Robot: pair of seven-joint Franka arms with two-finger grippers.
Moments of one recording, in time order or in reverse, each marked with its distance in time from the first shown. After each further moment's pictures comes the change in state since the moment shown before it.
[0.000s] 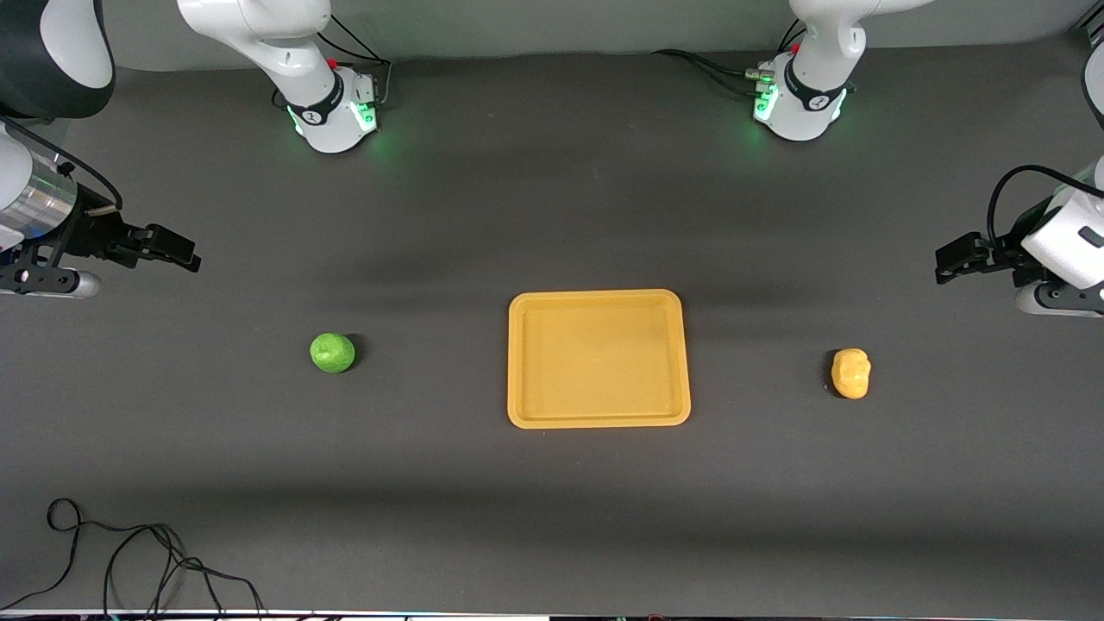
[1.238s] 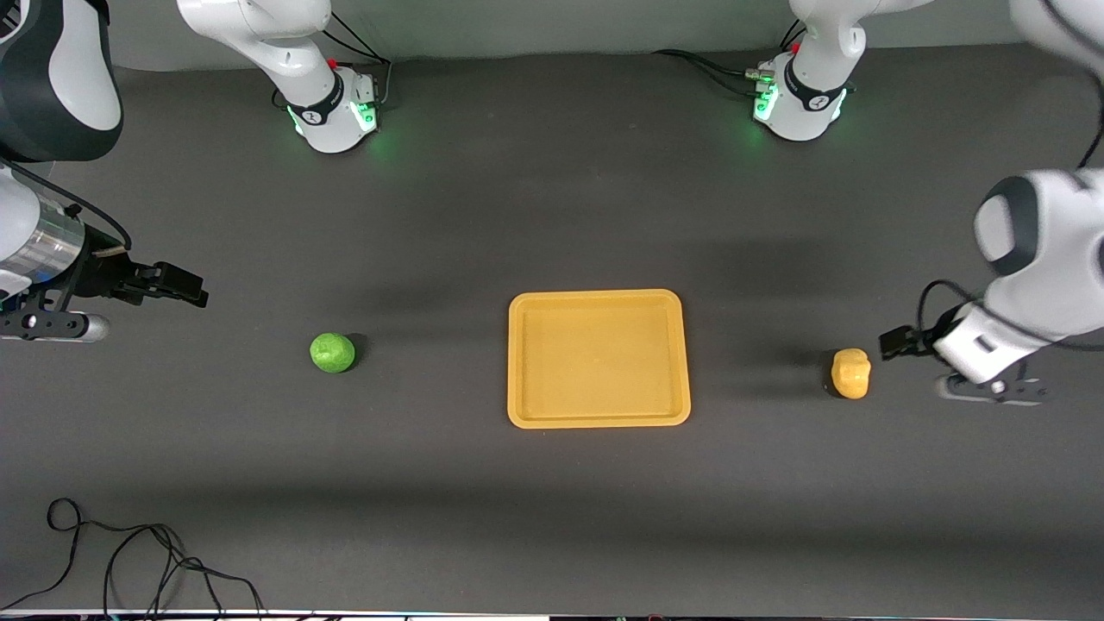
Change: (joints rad) left arm 0.008 0.279 0.003 -0.201 0.026 0.518 0.027; right arm 0.015 0.151 0.019 0.167 0.000 -0.002 0.000
